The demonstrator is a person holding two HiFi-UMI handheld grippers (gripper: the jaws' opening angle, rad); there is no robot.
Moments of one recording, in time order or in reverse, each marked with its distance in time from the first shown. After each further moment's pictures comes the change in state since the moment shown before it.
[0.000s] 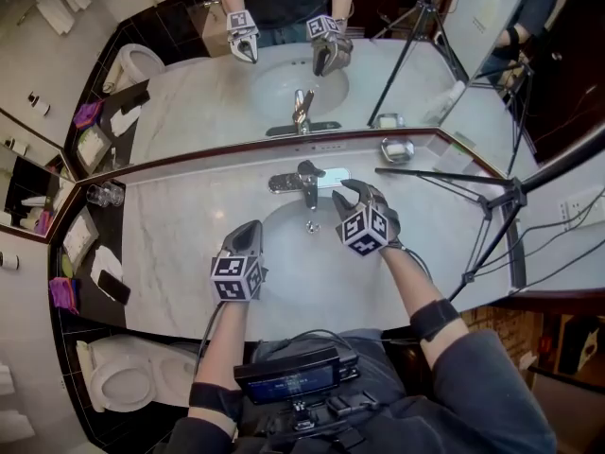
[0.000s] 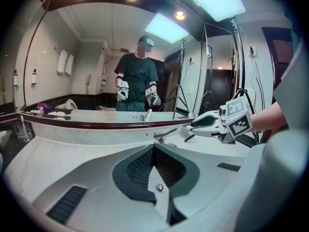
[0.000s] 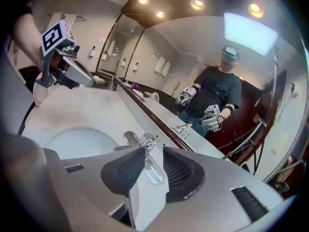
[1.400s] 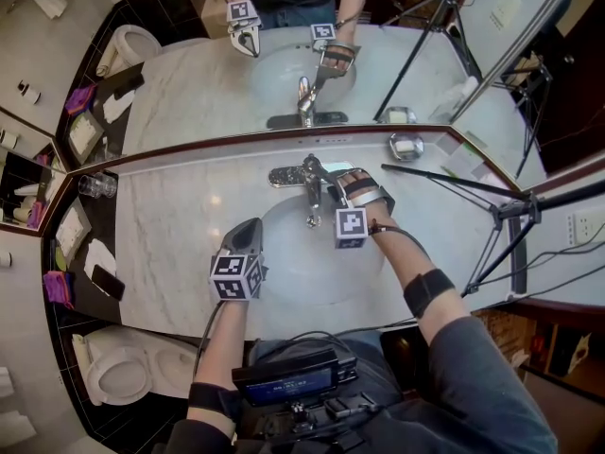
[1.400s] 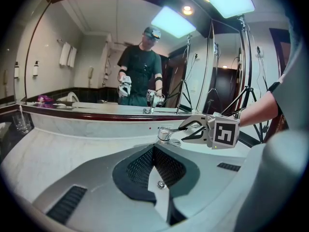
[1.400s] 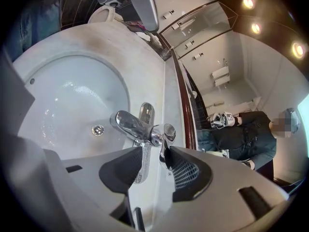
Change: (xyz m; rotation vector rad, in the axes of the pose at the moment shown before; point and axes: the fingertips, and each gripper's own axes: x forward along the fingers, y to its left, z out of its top) left arm 0.022 0.017 -0.021 -0.042 0.048 0.010; right arm 0.080 0.032 -0.028 -0.804 0.174 0.080
